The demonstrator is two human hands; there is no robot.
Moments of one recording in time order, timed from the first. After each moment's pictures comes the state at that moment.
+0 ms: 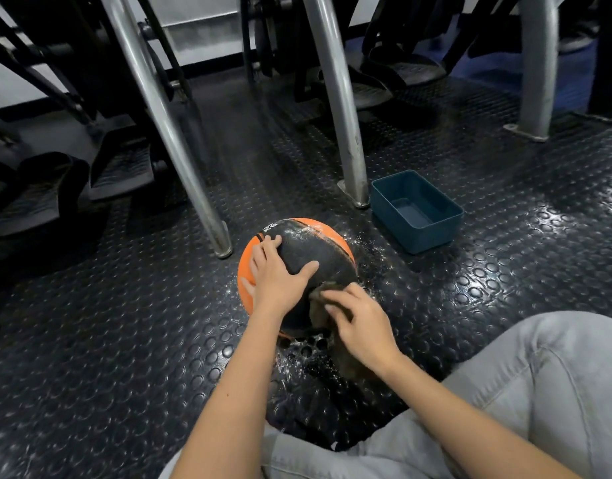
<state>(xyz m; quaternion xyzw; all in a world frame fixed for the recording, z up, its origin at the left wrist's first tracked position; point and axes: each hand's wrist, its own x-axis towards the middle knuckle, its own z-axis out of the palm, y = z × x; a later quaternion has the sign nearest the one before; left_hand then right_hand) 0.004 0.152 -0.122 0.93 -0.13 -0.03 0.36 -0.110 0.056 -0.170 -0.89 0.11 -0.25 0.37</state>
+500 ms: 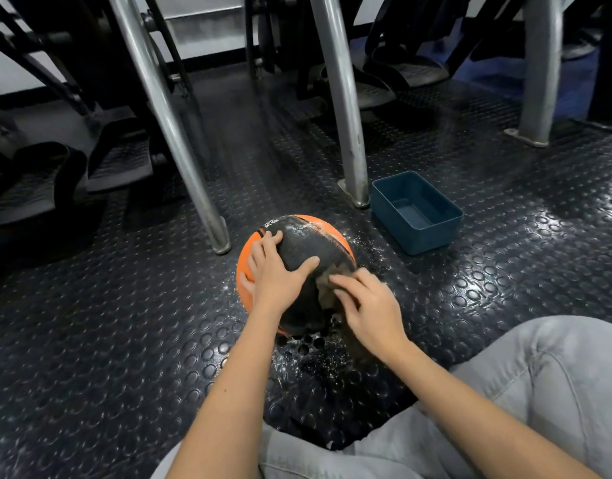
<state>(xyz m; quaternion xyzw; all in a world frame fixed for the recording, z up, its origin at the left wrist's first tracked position) 0.008 0.153 -0.127 0.92 -0.13 -0.01 0.37 -0.100 0.036 -0.179 -0.90 0.07 -0.35 0.26</state>
